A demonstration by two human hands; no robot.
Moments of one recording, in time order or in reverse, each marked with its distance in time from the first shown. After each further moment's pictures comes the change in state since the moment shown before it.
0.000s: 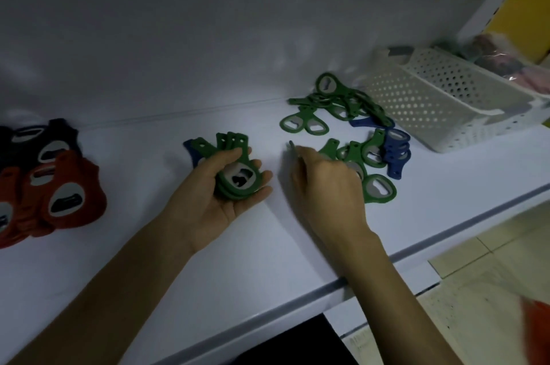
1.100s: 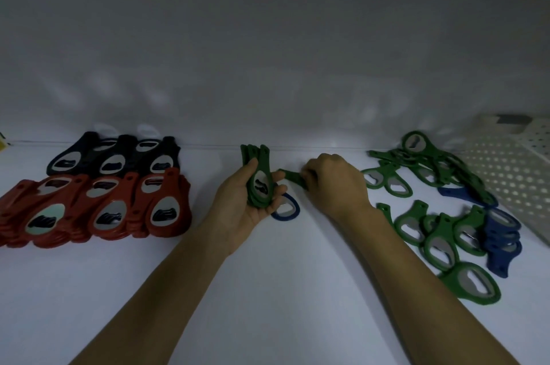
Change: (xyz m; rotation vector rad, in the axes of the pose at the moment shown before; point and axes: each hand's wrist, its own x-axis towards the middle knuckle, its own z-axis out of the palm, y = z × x) left_hand 0.016 0.049 -0.033 -0.069 0.203 0.248; right_hand 0.108 -0.042 0.079 -0.003 -0.178 -0.333
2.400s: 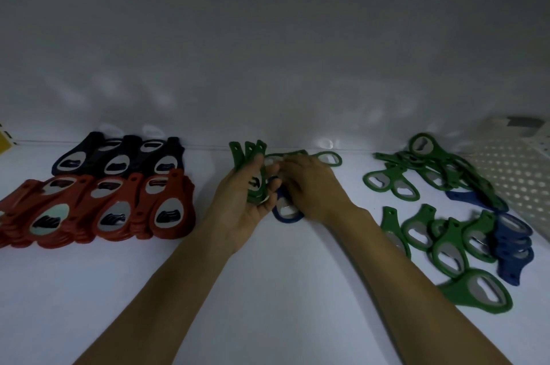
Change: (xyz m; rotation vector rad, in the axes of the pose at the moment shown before) left_hand 0.007 0.001 -0.010 0.018 -0.009 0.106; right_hand 0.009 -0.022 0.010 0.224 -0.129 -0.254
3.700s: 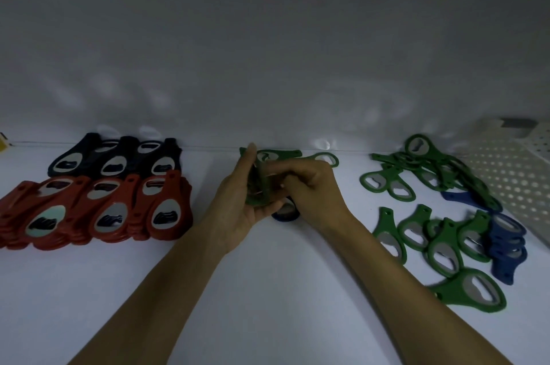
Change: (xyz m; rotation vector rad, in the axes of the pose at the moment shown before) left_hand 0.005 0.001 -0.003 0.178 -0.084 -0.046; right_hand -0.017 -0.026 -0.008 0.931 0.271 0.037
